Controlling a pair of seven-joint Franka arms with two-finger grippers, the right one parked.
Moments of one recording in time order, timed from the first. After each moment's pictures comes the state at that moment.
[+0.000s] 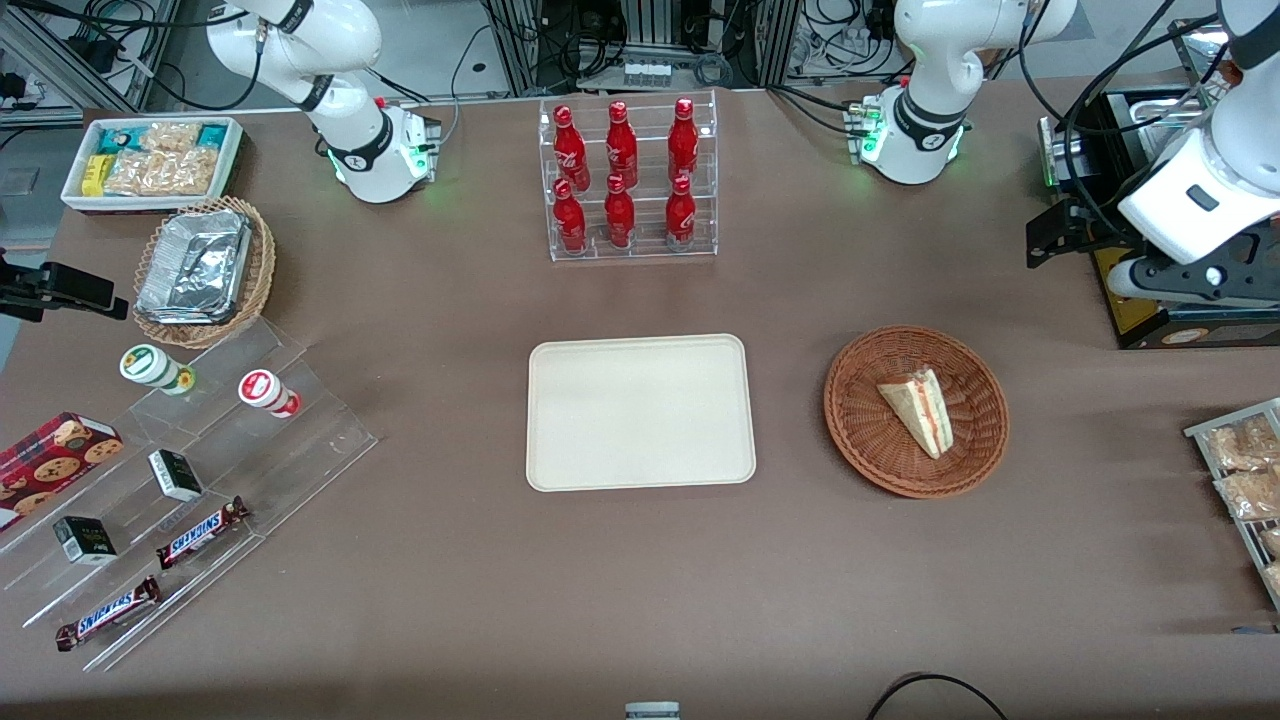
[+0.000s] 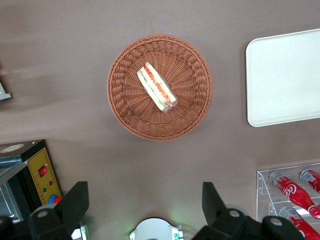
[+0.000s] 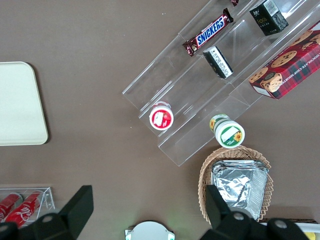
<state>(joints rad) 0.00 0.03 -0.13 -1.50 -0.01 1.40 -0.01</state>
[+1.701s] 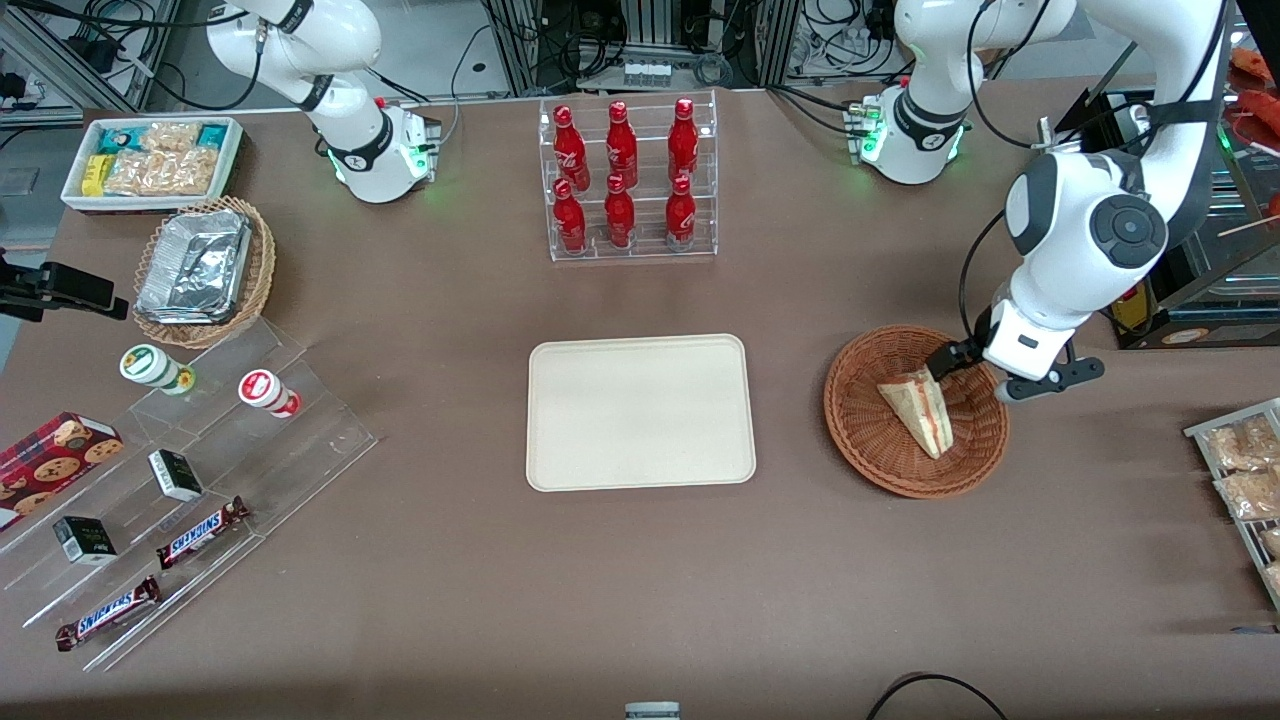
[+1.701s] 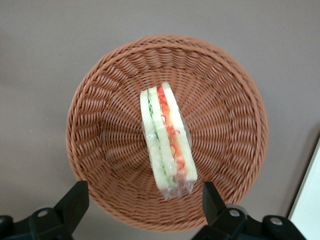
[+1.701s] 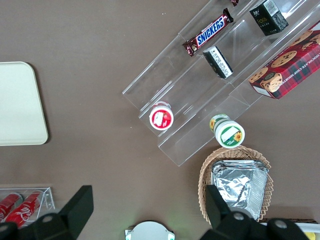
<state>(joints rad) 0.01 0.04 -0.14 -2.26 -0.01 2.34 -0.49</state>
